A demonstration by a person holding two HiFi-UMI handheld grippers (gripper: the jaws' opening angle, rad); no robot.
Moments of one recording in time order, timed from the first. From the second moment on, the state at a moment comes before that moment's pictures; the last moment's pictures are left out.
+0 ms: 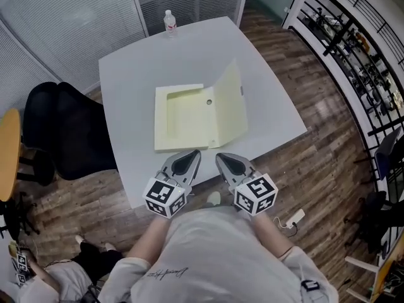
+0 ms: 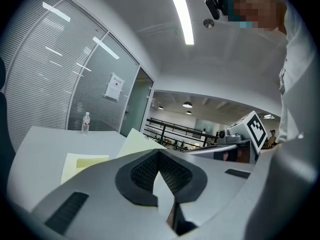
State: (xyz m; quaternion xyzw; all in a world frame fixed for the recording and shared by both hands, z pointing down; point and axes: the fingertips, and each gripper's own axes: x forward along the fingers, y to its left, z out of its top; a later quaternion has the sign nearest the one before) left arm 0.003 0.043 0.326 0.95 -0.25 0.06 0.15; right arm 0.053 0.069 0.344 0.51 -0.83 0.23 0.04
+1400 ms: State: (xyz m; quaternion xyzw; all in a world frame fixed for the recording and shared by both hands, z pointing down) left arm 0.010 -0.053 0.328 0.96 -0.22 0.09 0.13; right arm 0.180 0.011 0.319 0.65 -0.72 0.22 0.02
